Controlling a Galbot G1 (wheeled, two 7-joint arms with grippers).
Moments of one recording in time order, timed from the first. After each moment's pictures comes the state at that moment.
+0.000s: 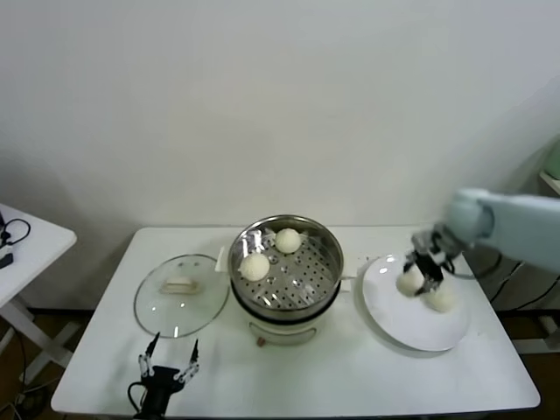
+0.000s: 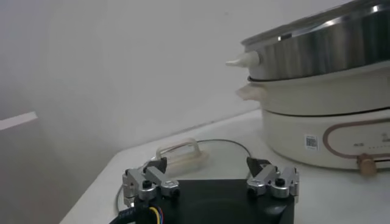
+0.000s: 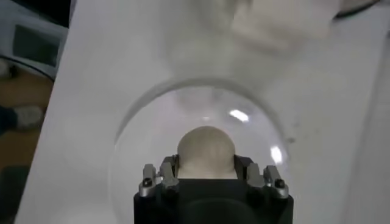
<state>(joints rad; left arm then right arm) 1.67 -1.61 -0.72 -1.82 0.23 -0.23 0.15 0.87 0.72 -1.80 1.44 0.39 -0.06 -0.97</state>
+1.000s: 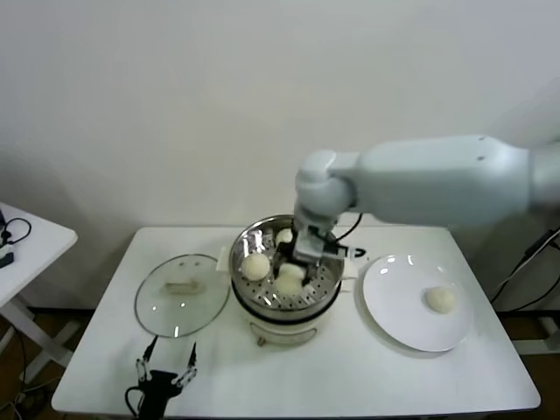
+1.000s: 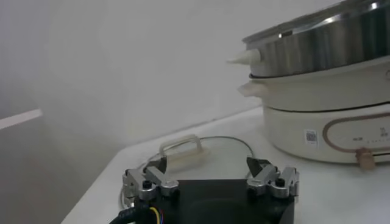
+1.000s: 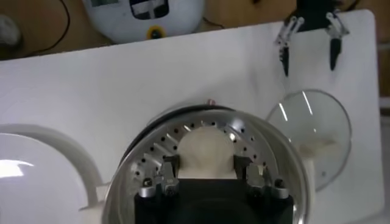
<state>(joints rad) 1.69 -1.61 -0.73 -1.82 0.23 -0.25 0.15 0.85 1.18 -1.59 1.60 0.16 0.30 -0.96</state>
